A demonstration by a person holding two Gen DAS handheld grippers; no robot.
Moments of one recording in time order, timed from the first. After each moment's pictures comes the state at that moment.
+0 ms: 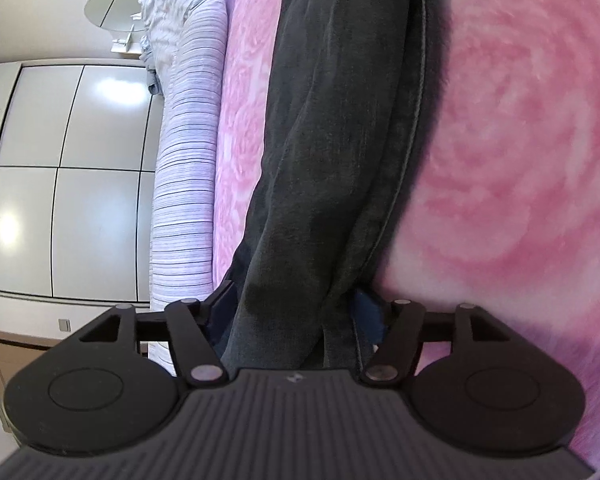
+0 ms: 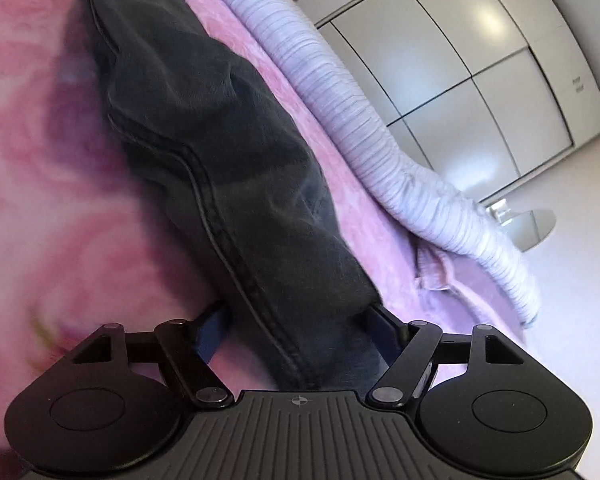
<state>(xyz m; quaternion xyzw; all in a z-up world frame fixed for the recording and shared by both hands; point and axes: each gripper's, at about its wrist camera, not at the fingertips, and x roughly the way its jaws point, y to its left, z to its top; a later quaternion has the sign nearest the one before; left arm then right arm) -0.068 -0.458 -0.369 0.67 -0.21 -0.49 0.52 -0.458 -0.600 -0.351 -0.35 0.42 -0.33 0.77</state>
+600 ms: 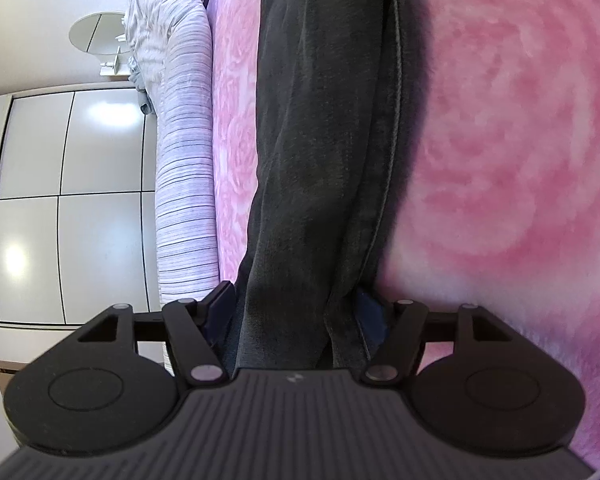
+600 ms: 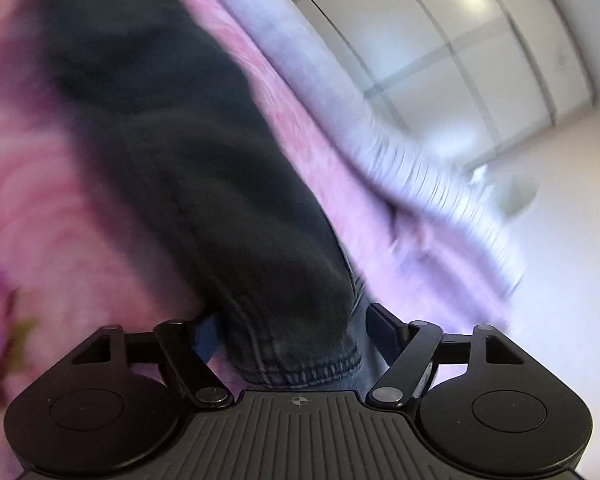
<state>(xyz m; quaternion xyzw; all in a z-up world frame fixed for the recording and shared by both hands) -0.069 -0.465 -0.378 0.68 -0.24 -0.48 0.49 -0.464 -0.629 -0.329 -0.28 0.43 -0.37 0.77</state>
